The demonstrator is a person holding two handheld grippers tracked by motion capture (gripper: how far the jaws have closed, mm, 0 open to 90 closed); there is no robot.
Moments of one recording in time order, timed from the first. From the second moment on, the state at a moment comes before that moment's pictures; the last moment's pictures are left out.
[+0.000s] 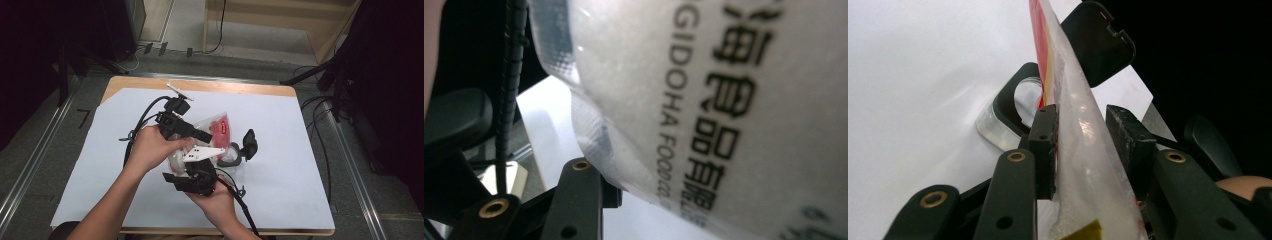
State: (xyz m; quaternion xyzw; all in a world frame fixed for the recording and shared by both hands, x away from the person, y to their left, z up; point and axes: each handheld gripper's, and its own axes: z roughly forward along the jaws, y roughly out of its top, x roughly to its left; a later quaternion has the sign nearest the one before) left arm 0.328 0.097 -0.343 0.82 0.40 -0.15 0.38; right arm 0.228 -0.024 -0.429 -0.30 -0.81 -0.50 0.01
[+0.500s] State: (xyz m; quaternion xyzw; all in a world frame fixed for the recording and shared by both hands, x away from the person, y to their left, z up) left arm 0.322 0.094 -0.341 0.83 0.39 -0.13 0.37; right arm 0.226 -0.027 -0.430 -0.30 -0.81 -0.50 0.01
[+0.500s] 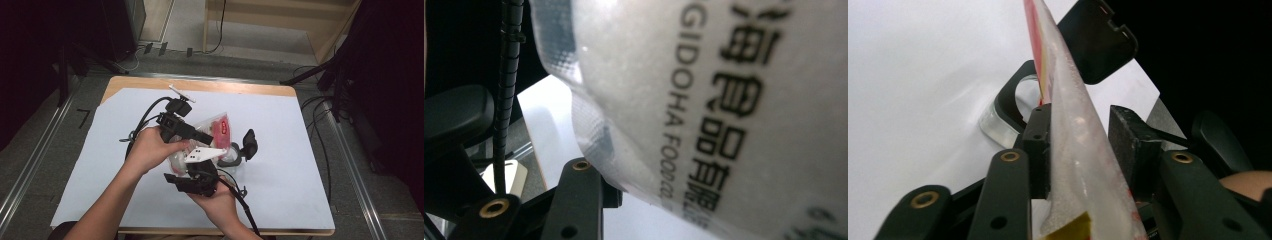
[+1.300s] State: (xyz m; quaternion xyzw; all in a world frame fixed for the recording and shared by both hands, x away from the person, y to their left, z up) left arm 0.318 0.087 -0.332 0.82 0.42 -0.09 0.37; right arm 0.225 -0.027 -0.427 -0.29 -0.81 -0.51 0.01
